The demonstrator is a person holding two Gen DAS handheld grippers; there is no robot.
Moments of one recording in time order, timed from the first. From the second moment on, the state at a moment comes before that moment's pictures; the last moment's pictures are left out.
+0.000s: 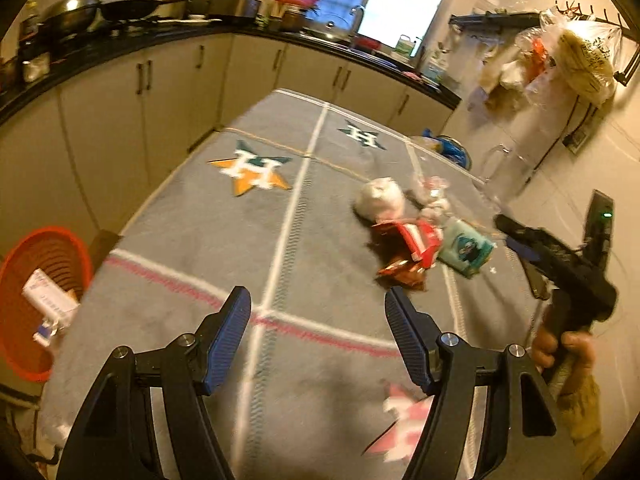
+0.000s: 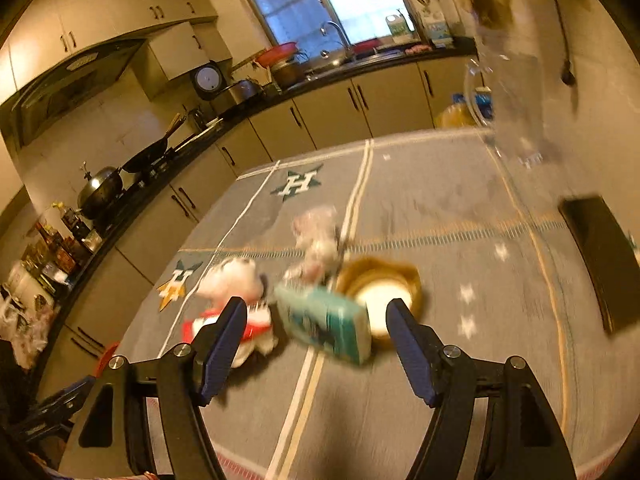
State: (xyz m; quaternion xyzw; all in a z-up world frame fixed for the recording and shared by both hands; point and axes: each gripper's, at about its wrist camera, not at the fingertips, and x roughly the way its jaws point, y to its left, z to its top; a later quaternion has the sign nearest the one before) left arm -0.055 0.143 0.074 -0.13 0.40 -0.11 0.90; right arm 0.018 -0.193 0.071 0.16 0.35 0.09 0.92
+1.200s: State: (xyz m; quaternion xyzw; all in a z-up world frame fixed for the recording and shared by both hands) left arm 0.013 0.057 0.072 -0.17 0.43 -0.23 0.86; right arm 0.027 -0.186 0.038 0.15 0.37 0.13 0.91
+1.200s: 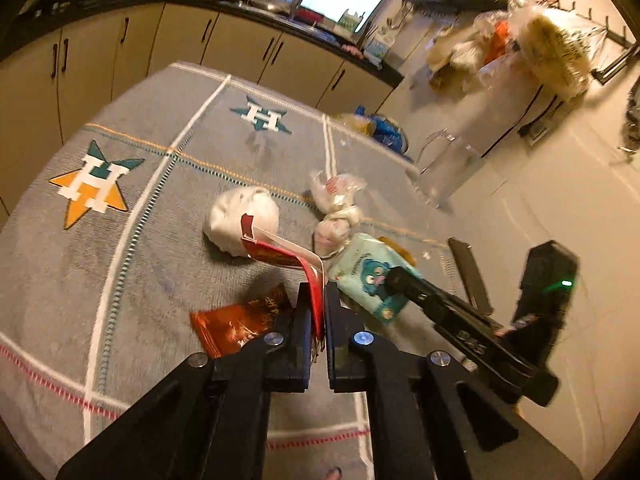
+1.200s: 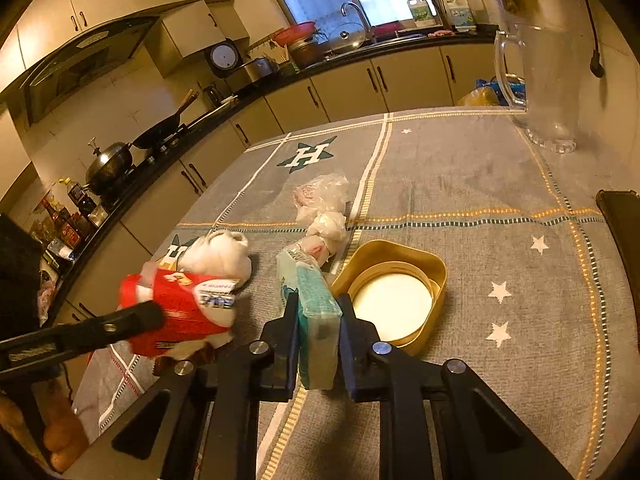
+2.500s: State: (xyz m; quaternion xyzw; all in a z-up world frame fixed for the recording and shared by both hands) left arm -0.134 0.183 0.111 -0.13 0.32 -0.09 0.94; right arm -0.041 -0.172 0.064 0.19 0.36 0.12 0.91
